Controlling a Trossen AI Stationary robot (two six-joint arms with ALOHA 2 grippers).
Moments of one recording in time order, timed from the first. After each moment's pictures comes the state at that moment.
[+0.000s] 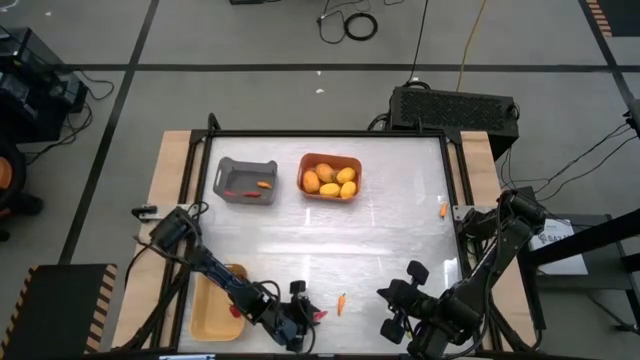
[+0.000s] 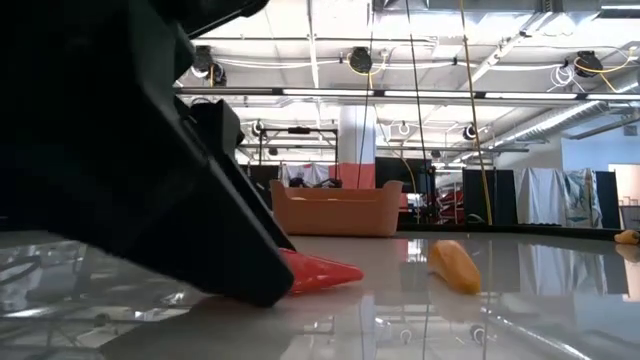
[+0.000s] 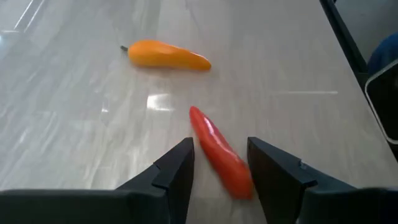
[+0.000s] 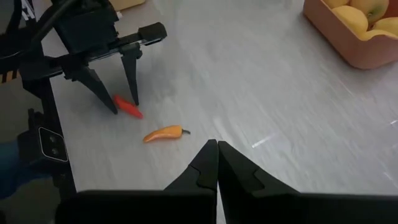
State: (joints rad) left arm -0.68 2.10 1.17 0.16 -0.43 -0.49; right arm 0.90 1.75 1.47 -1.06 0.76 1.35
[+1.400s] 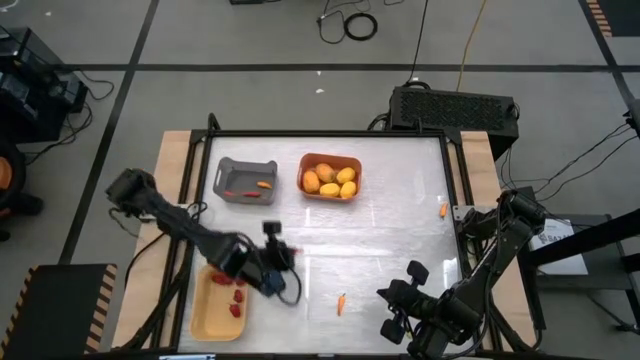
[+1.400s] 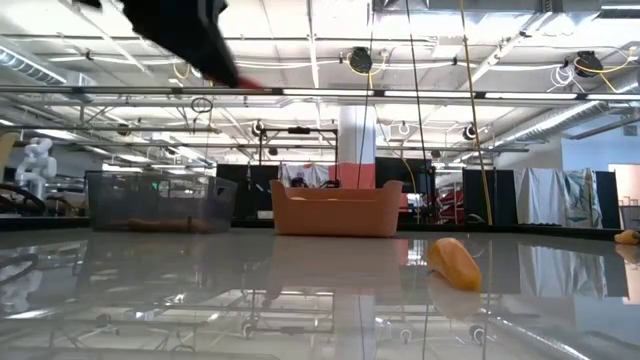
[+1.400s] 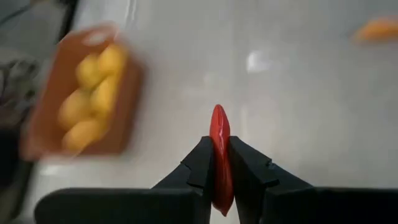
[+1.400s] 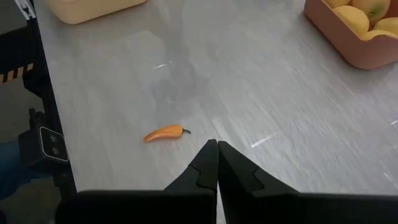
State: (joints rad) left arm -0.53 1.59 1.17 -0.65 -0.62 -0.25; right arm 0.90 1.75 1.47 -1.06 0.76 1.35
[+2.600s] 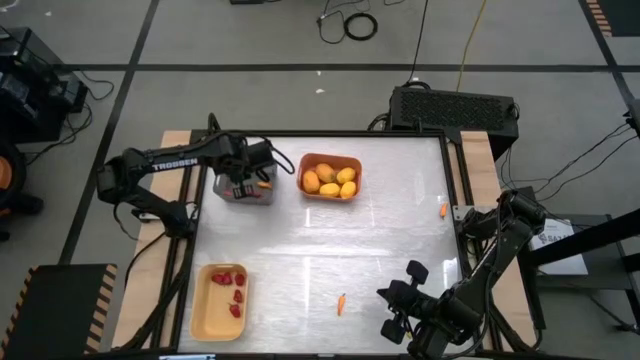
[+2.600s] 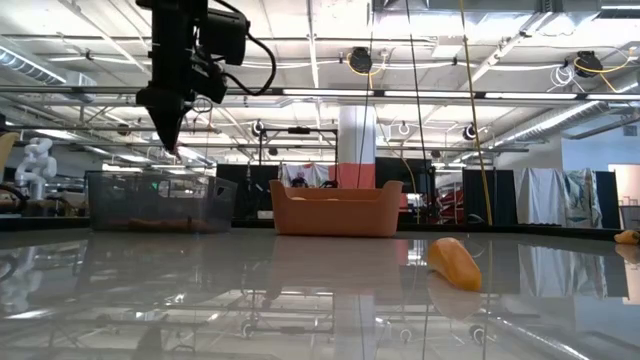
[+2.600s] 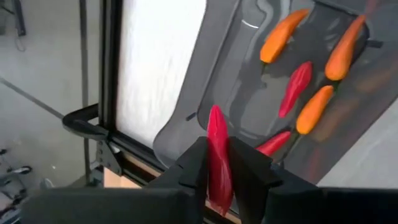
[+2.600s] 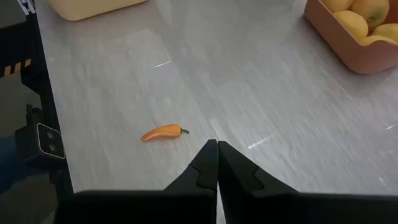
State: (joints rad) left arm 0.38 1.42 1.15 -1.25 -0.40 0.12; right arm 0.90 1.75 1.47 -1.06 0.76 1.32
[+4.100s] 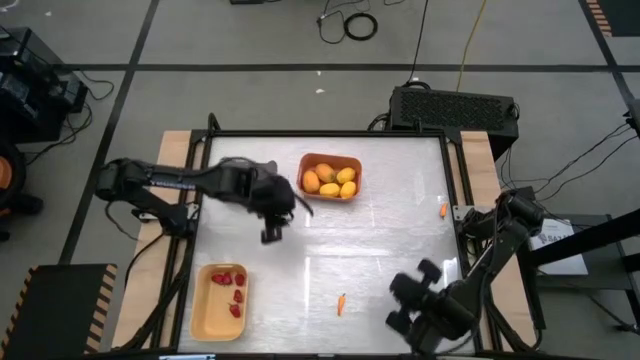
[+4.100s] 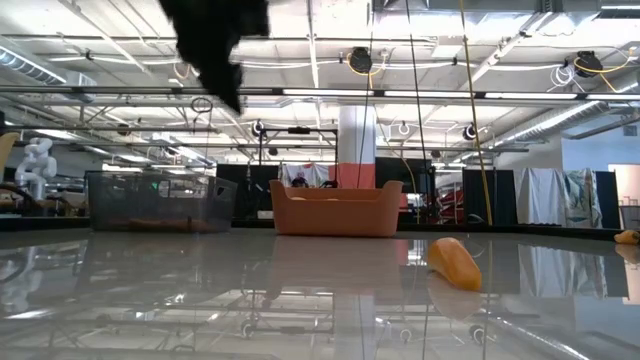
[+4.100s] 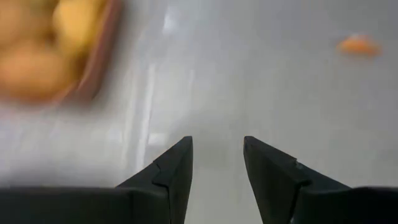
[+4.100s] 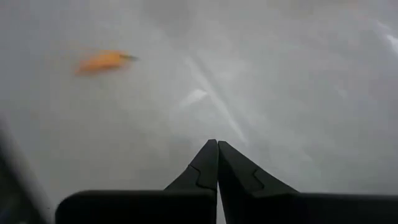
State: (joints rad) left arm 0.00 1.42 1.15 -0.79 0.08 -0.12; right arm 0.87 1.77 1.47 -1.26 0.48 1.50
